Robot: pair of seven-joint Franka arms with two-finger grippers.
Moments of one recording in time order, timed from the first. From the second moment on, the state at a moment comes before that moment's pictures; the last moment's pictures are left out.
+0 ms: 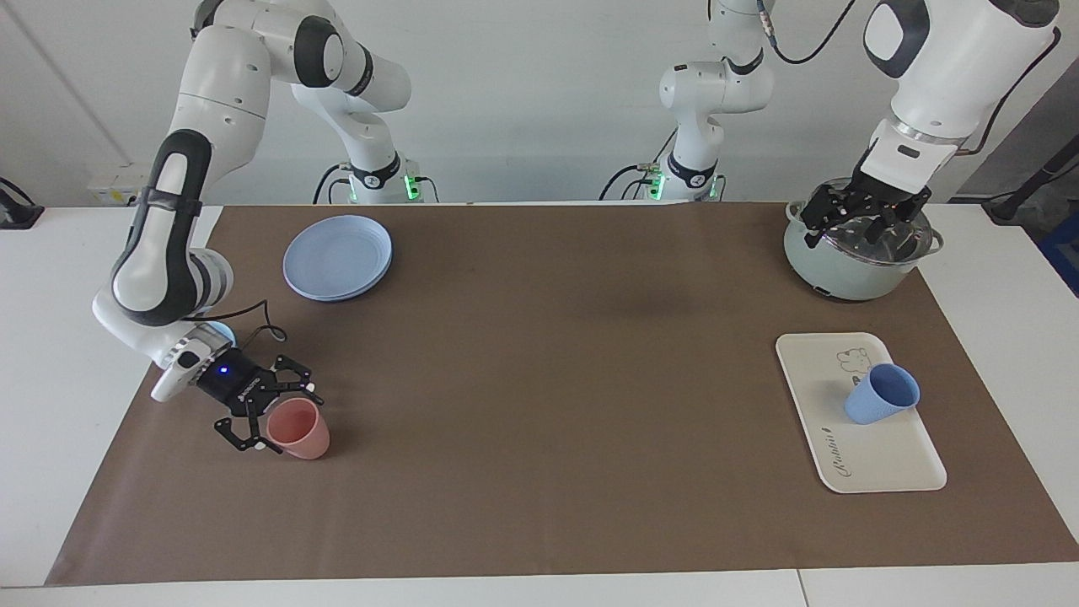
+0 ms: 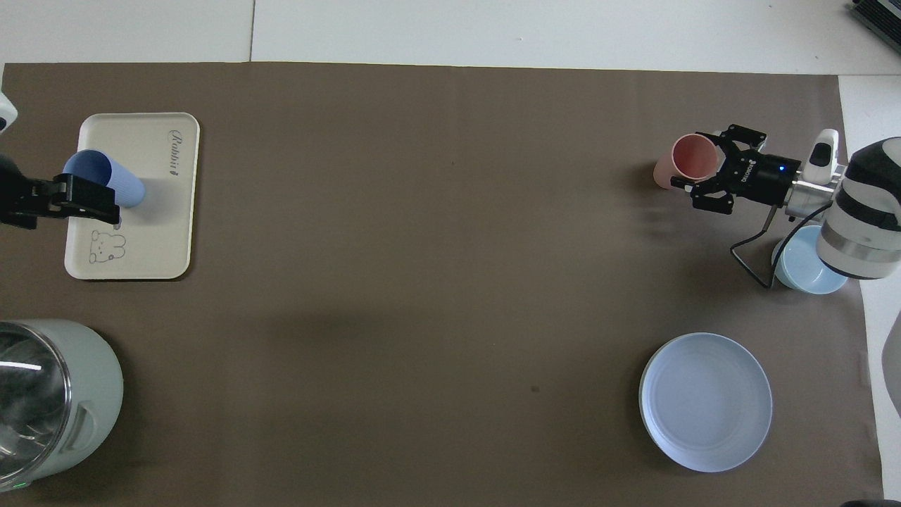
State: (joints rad) left arm -0.07 0.03 0.02 -1.57 0.00 1.60 -0.05; right arm -0.02 0.54 -0.27 -1.75 1.43 2.01 -2.13
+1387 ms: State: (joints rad) left arm -0.13 0.03 0.06 -1.57 0.00 1.59 -0.04; right arm 0.00 0.15 -0.10 -1.68 0.44 2.21 -0.74
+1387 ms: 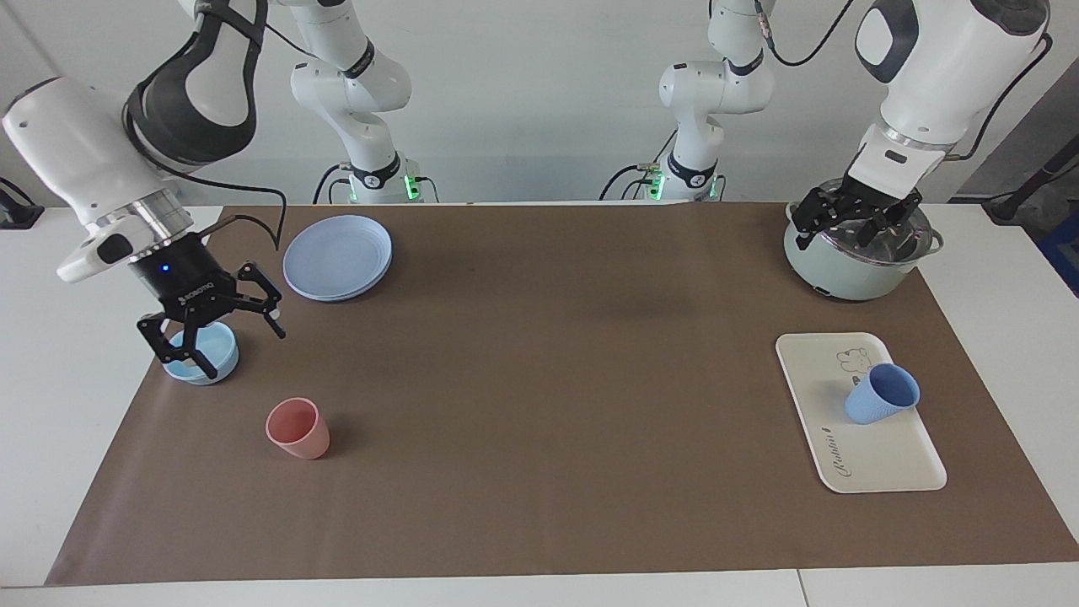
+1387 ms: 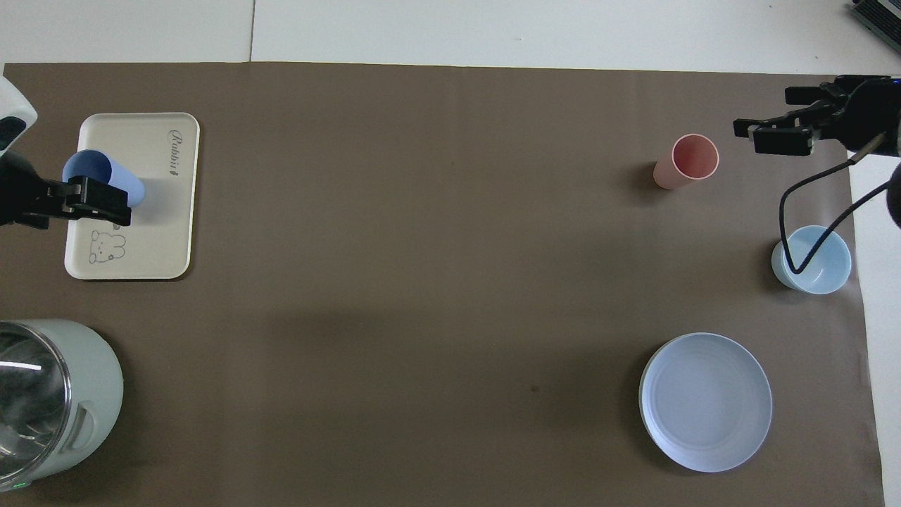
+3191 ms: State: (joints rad) left arm -0.11 0.02 0.06 -1.56 -0.01 1.60 0.02; right arm 0.03 -0.16 -0.07 -1.71 -0.01 1.58 0.01
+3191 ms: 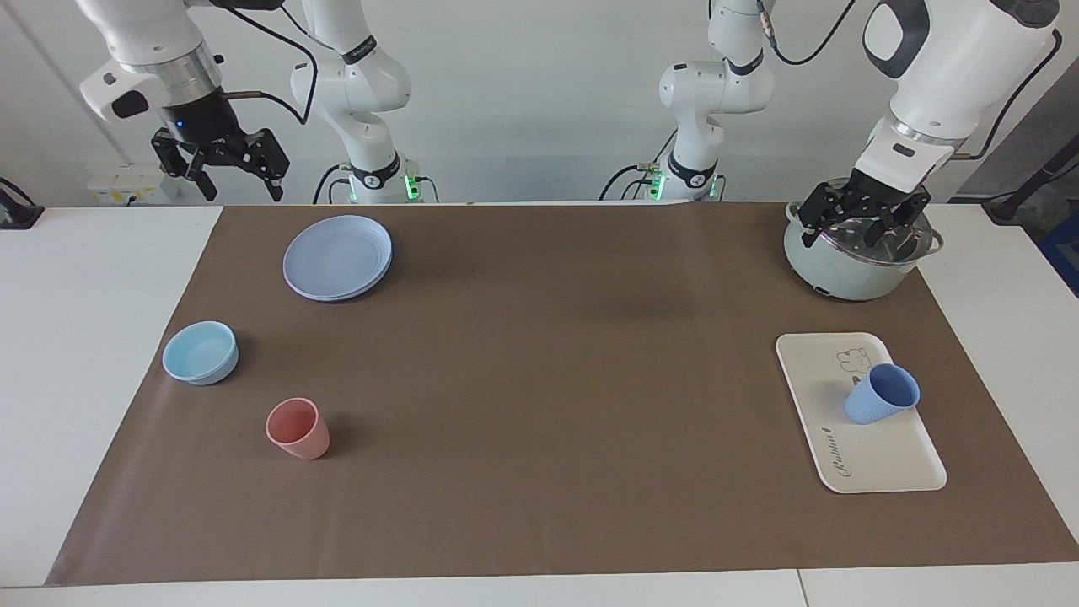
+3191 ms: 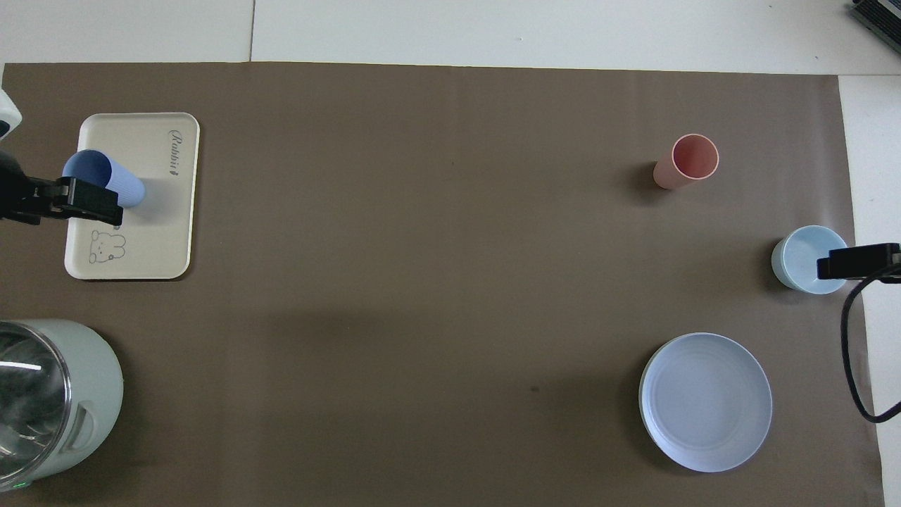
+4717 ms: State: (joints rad) left arm -0.11 0.02 0.07 -1.57 -0.02 1.60 0.02; right arm 0.06 -0.11 -0.08 -1.68 -0.01 1.59 0.05
